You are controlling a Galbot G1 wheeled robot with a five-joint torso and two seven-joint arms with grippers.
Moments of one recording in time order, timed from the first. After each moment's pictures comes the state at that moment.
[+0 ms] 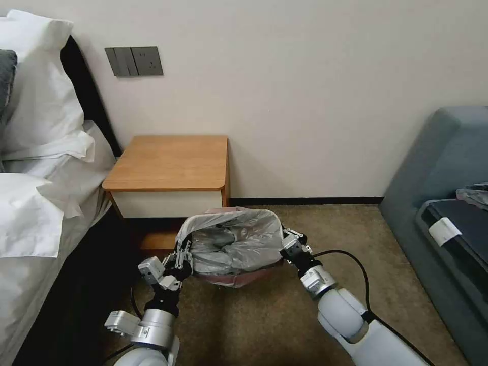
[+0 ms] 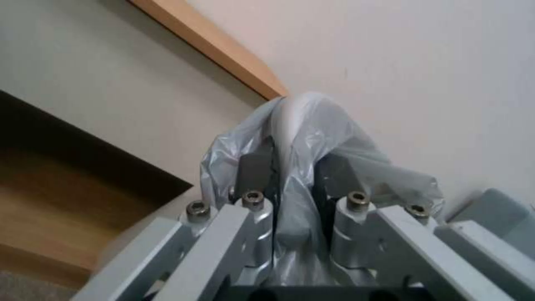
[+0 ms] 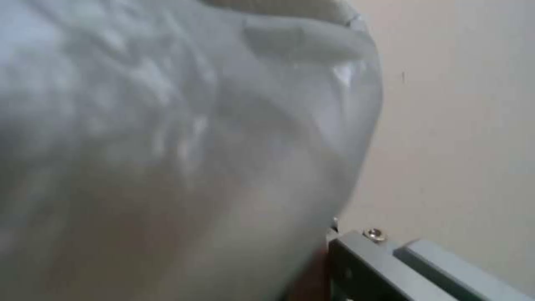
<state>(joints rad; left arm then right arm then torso) 1.69 -1.46 -0.44 -2.21 -0.69 -0.06 0.07 -1.15 1.05 0.02 1.80 -0.29 0.04 0.19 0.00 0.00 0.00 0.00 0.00</state>
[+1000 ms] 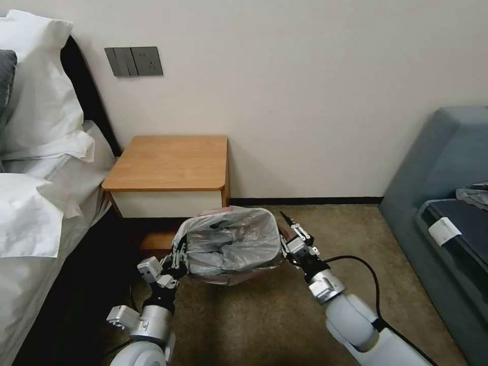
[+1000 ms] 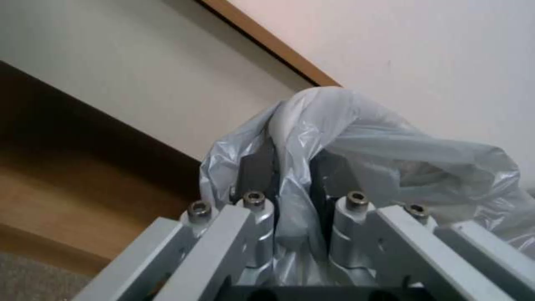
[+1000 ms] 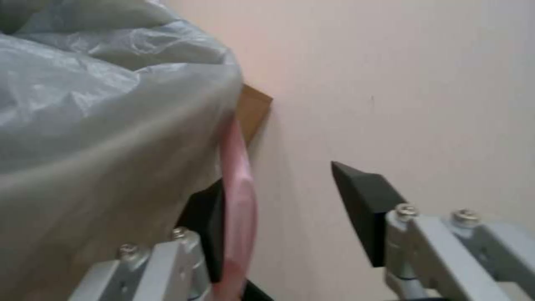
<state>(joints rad) 1.63 -1.45 -0.50 -2.11 -0.68 -0.07 0.06 -1.27 0.99 0.11 1.94 -0.22 0.10 0.20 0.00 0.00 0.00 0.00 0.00</state>
